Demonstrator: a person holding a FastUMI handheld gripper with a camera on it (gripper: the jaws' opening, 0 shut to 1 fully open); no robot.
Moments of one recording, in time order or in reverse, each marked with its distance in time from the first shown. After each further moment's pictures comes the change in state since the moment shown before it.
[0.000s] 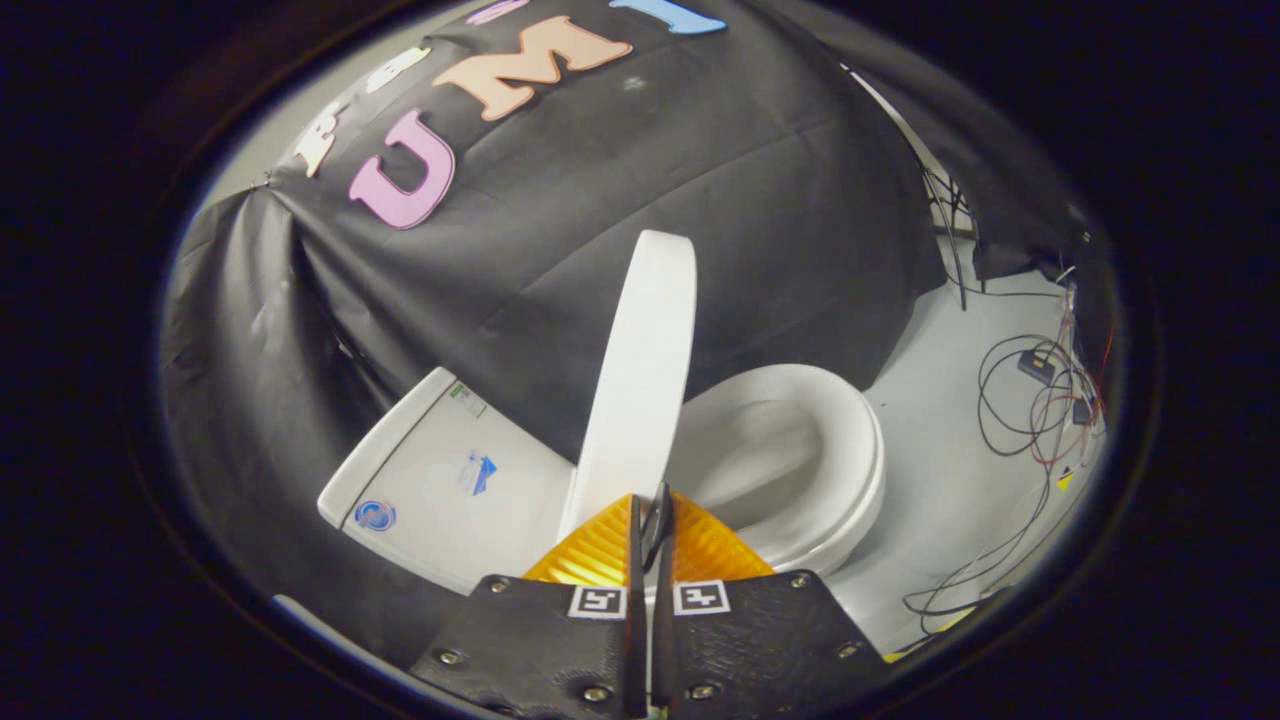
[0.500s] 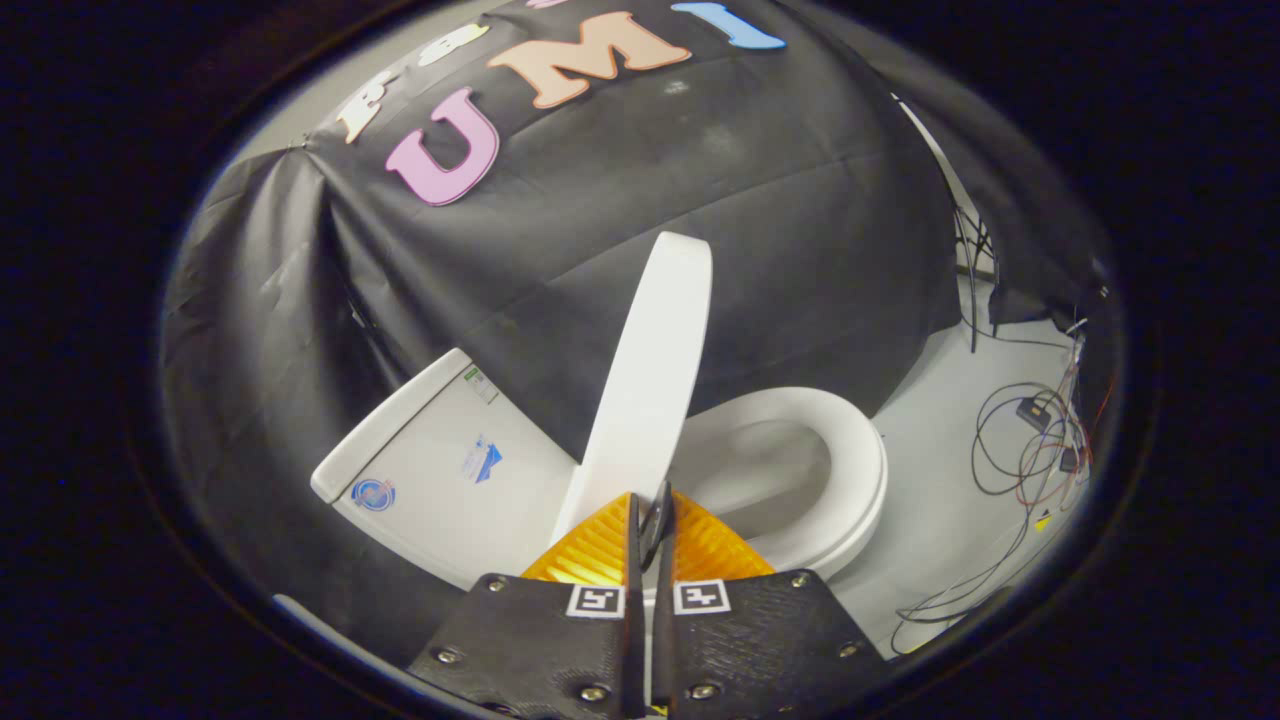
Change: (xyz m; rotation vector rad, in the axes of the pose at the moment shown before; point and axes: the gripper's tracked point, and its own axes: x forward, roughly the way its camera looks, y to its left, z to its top) arm -0.004 0.024 0.003 -0.138 -0.031 0.003
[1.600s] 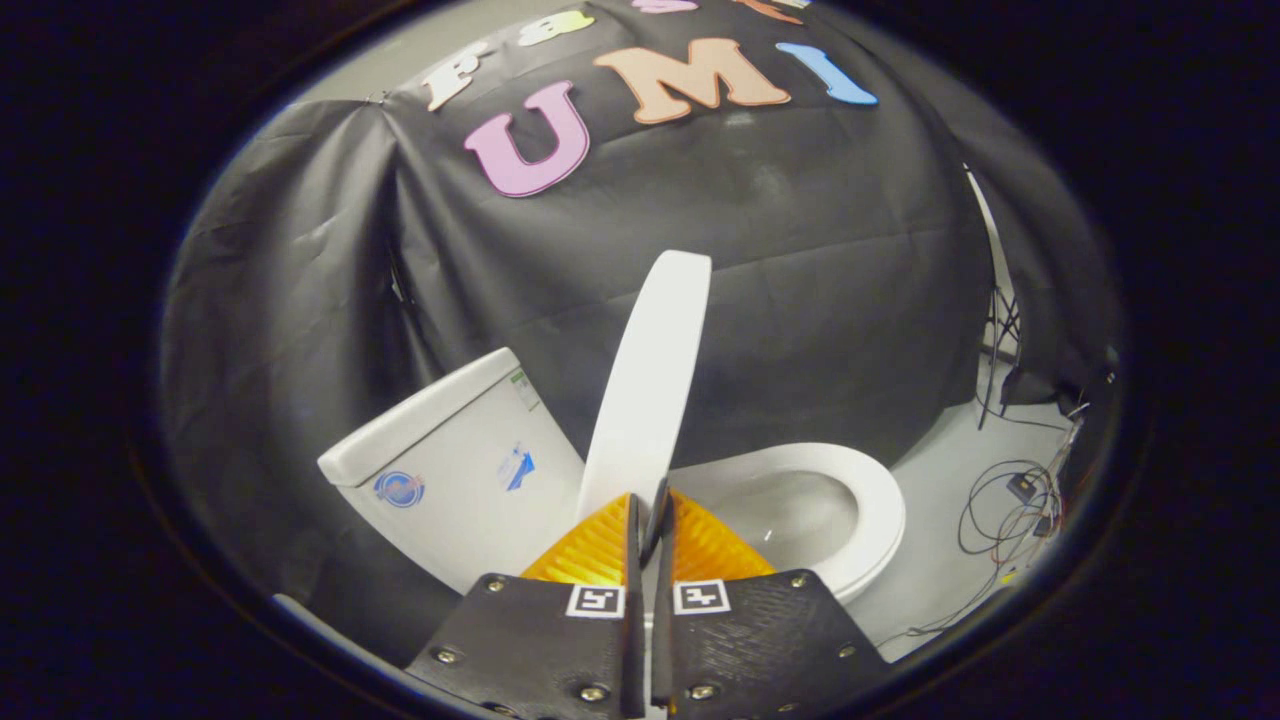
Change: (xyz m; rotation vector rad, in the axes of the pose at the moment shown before) arm -0.005 0.078 0.015 -0.171 -0.098 0.030
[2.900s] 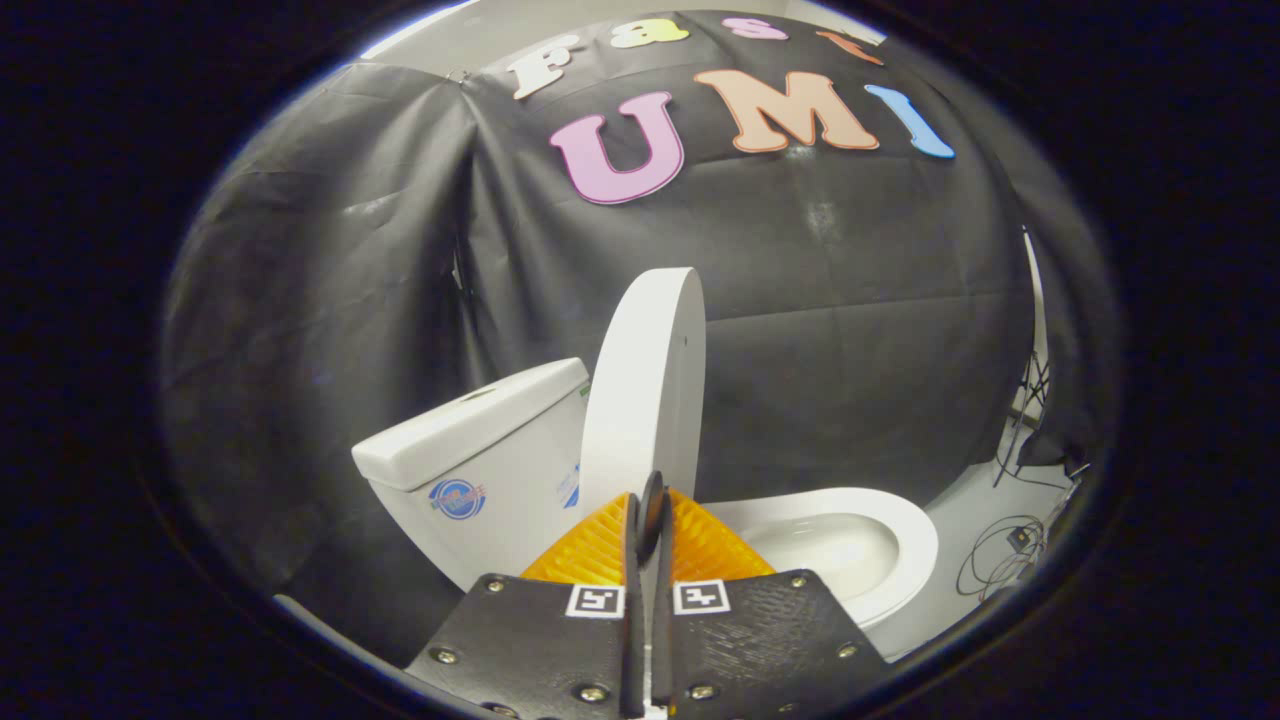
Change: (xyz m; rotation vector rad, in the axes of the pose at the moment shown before) arm 0.005 0.088 0.009 -0.157 -0.077 0.083
